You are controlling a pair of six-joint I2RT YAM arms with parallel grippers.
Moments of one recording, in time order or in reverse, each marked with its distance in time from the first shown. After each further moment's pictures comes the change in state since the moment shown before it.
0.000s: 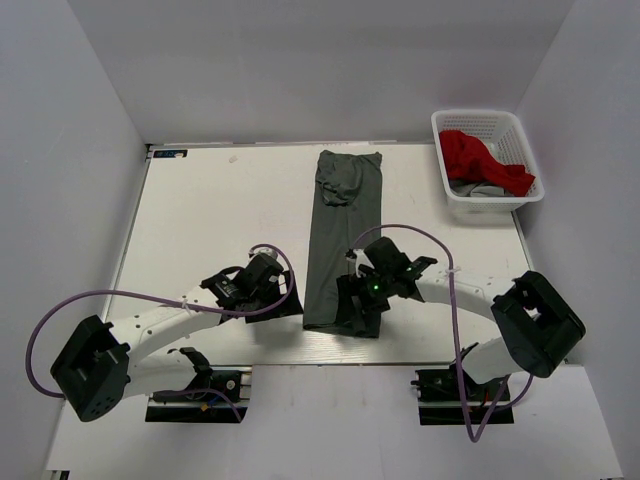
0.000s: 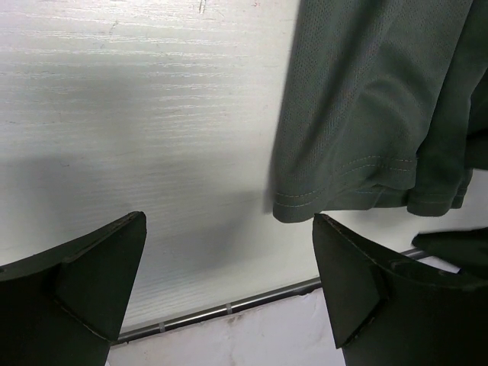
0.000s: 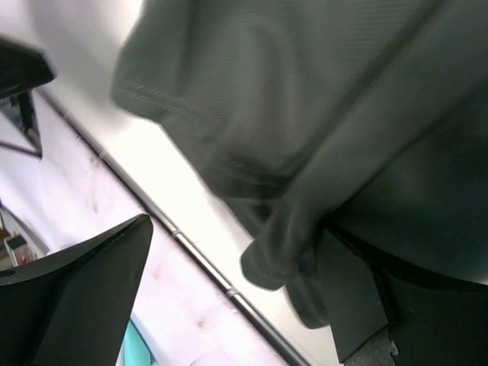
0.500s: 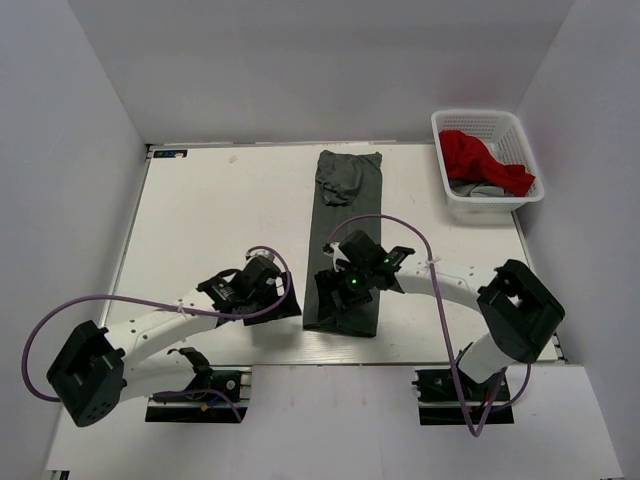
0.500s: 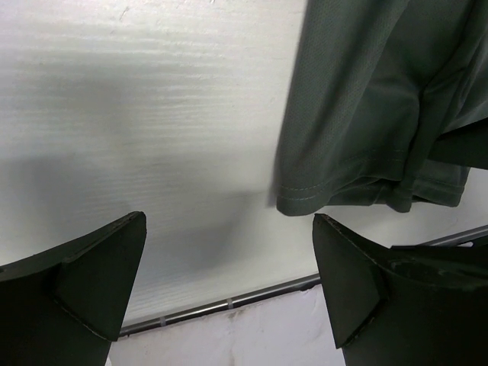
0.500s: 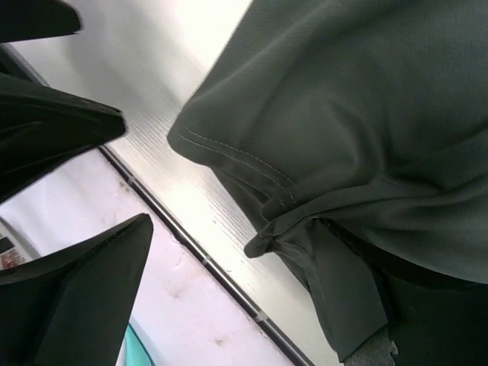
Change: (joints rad) left arm 0.000 -0.021 -0.012 -0.005 -0.001 -0.018; right arm 0.121 0.113 0.194 -0.060 0.063 0.014
